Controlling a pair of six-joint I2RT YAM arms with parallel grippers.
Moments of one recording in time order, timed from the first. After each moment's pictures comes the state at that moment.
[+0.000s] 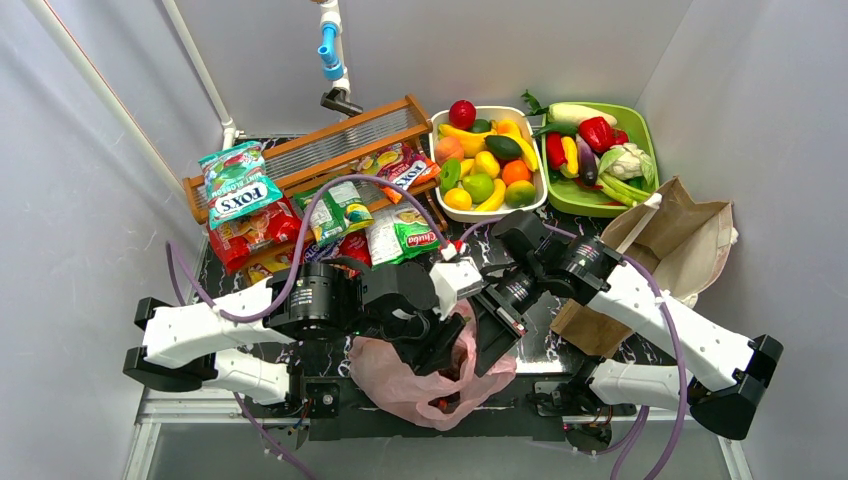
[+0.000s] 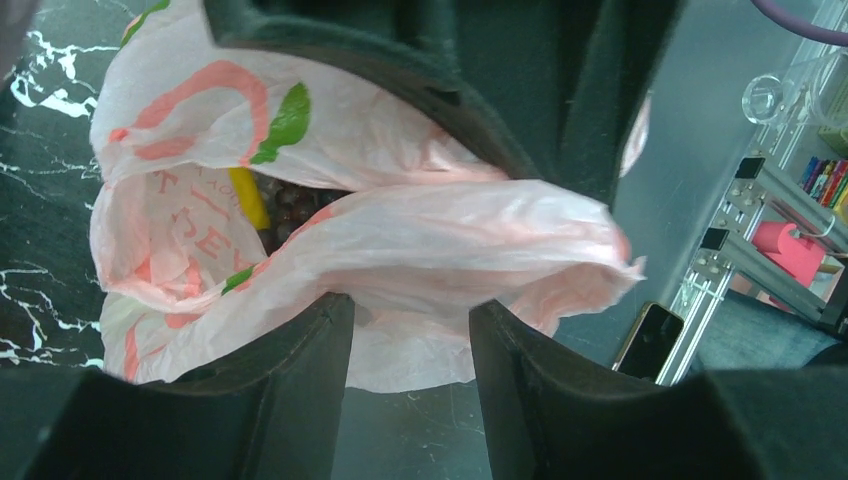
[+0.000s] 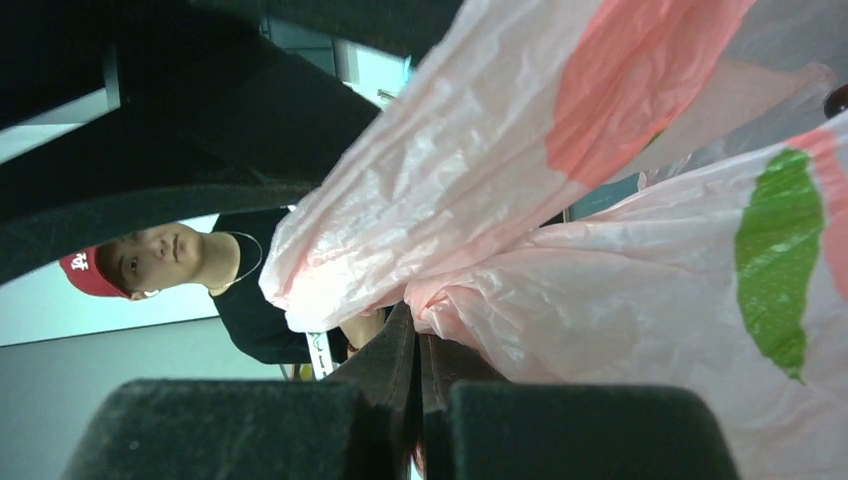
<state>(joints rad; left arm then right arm) -1.47 1.27 1.60 -1.14 -0.03 -0.50 0.92 1.10 1.15 -0.97 -1.29 0.54</state>
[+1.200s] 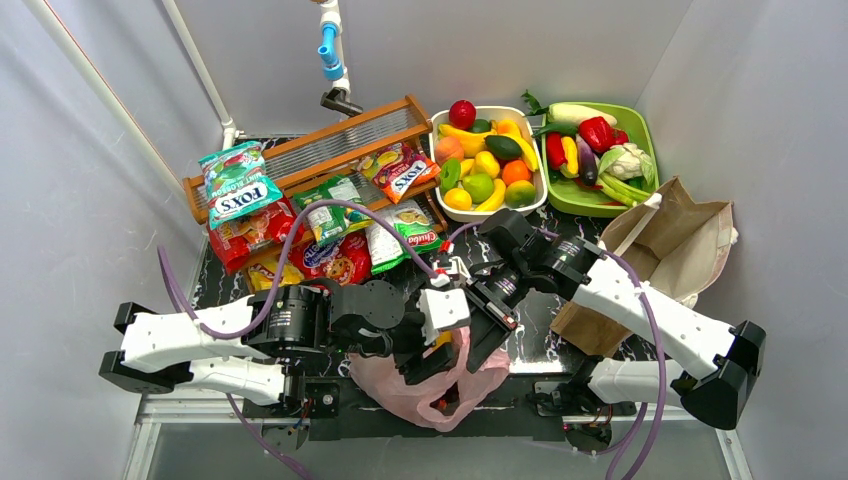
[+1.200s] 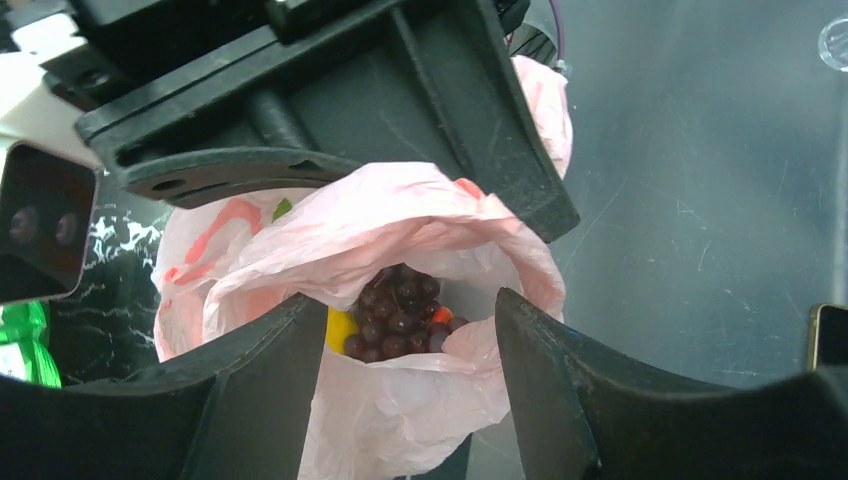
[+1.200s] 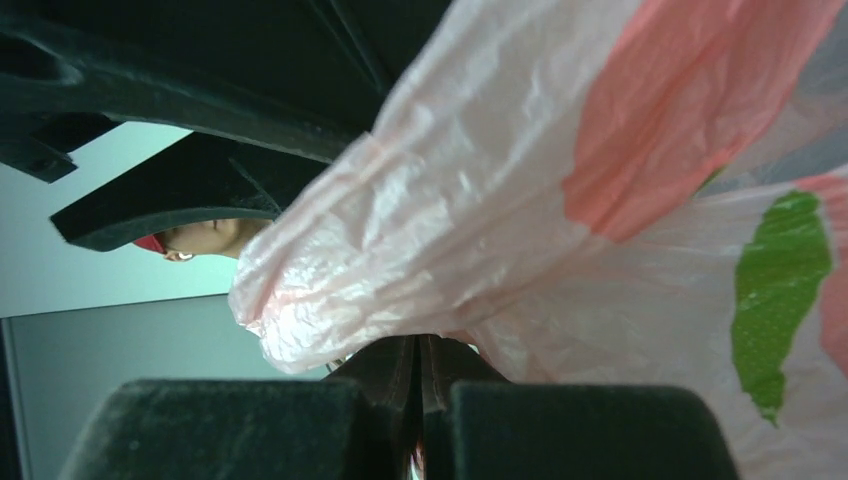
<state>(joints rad) -1.54 1.10 1.36 -0.82 -0.11 -0.14 0.93 1.17 1.13 -0.88 -1.38 0.59</state>
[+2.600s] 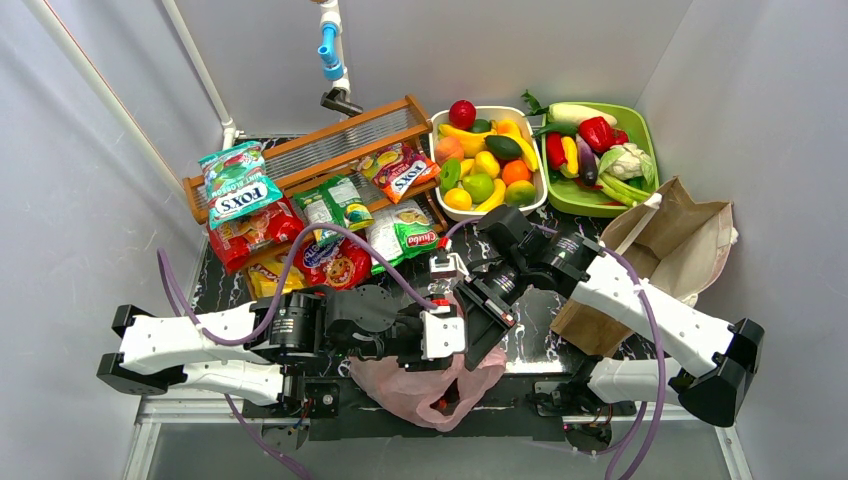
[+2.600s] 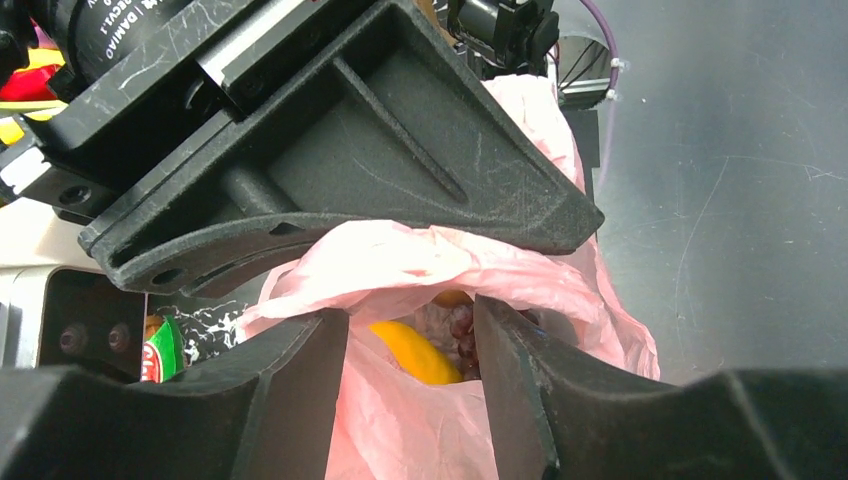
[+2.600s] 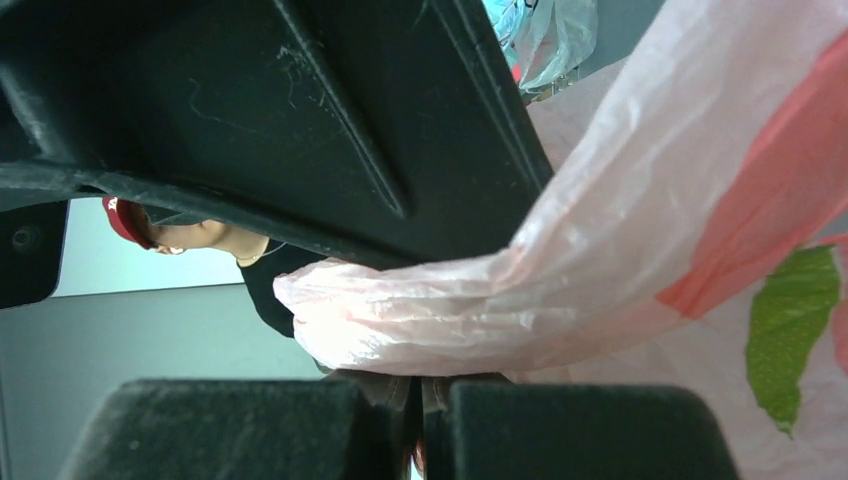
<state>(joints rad) -1.54 1.03 1.22 -0.63 -0.10 0.23 0.93 1.19 1.17 -0.88 -1.39 0.57</state>
